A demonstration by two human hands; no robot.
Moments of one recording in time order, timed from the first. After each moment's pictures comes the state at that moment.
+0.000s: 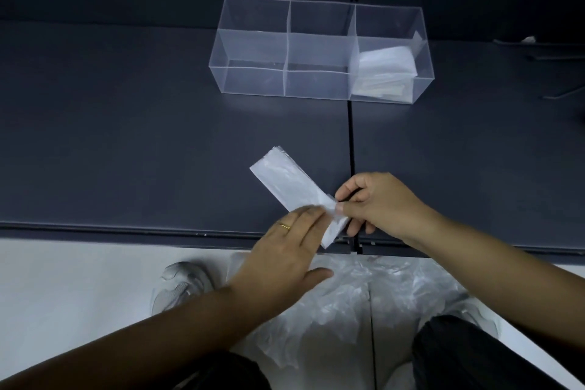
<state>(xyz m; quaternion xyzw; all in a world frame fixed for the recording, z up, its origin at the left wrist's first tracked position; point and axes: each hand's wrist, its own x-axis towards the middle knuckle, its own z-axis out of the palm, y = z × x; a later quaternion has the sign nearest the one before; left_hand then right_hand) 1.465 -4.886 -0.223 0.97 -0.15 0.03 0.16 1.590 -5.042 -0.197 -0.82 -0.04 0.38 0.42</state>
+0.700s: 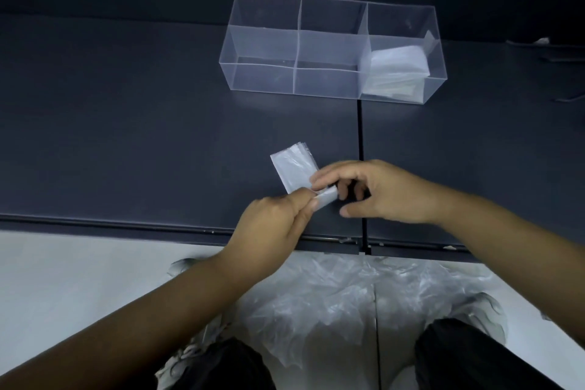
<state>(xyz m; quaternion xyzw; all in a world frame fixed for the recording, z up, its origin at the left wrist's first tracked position) 1.493 -4.861 -0.203 0.94 -0.03 0.04 0.32 1.616 -5.036 -0.185 -0.77 -0.35 0.40 0.35</state>
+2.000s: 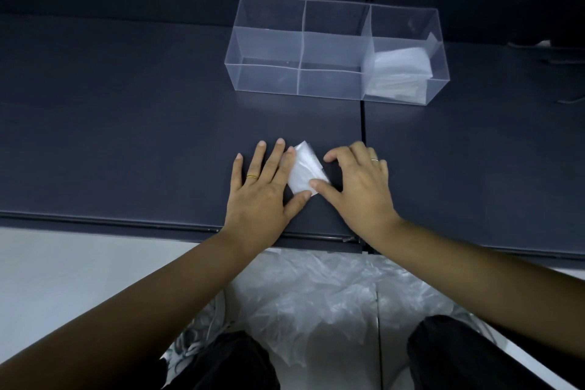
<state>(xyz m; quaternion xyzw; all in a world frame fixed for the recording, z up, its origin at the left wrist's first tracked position) 1.513 -4.839 -0.246 0.99 0.06 -0.04 0.07 1.586 -4.997 -0.235 -0.95 -0.22 0.05 0.21</state>
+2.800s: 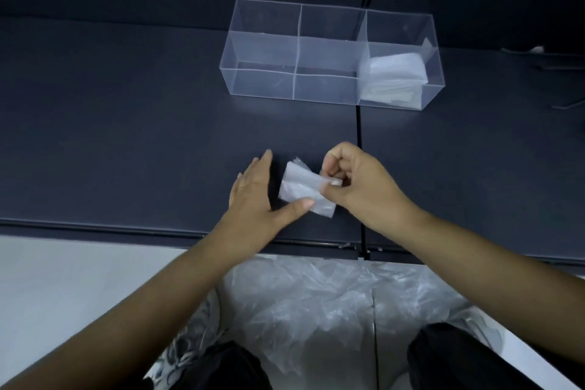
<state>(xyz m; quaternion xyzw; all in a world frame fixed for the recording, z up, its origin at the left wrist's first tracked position) 1.507 -4.838 -0.211 0.86 0.16 -0.12 0.47 1.593 -5.002 -0.187 -0.81 -0.16 0.26 0.49</state>
